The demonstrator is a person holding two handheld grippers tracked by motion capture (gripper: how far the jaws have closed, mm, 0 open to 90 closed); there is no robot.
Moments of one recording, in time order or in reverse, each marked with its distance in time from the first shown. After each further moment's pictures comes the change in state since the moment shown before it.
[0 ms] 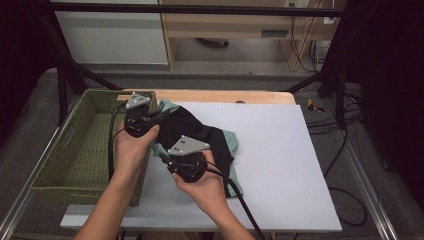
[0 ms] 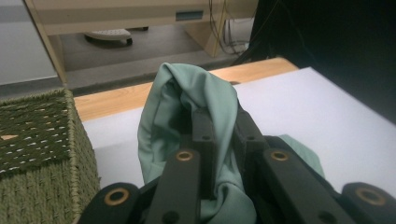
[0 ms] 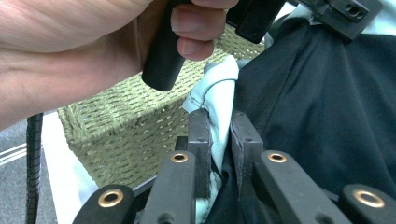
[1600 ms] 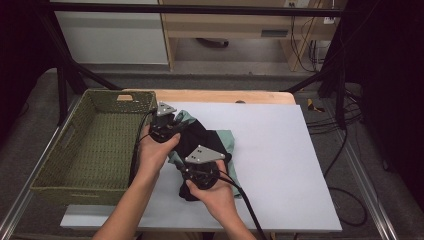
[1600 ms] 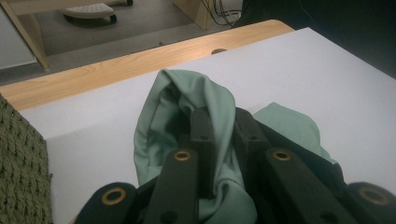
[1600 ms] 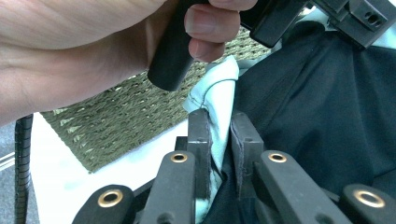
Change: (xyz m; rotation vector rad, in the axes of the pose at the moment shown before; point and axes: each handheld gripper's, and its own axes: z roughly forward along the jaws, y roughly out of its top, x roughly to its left) left arm -0.027 -0.022 0.050 0.094 -0.036 0.036; right arm -0.017 -0.049 -0.002 0.002 -0.030 0.076
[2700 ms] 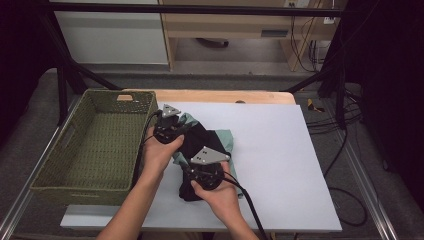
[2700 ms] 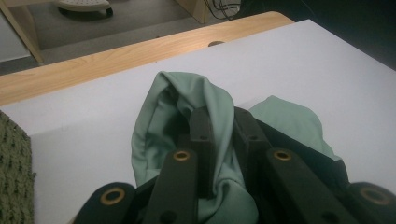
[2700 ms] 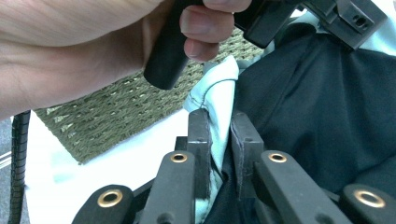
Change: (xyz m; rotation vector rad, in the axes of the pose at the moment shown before) left arm -0.006 -0.005 0.014 0.019 -0.010 0.002; right arm -0.010 -0.012 -0.004 0.007 -0.012 0.014
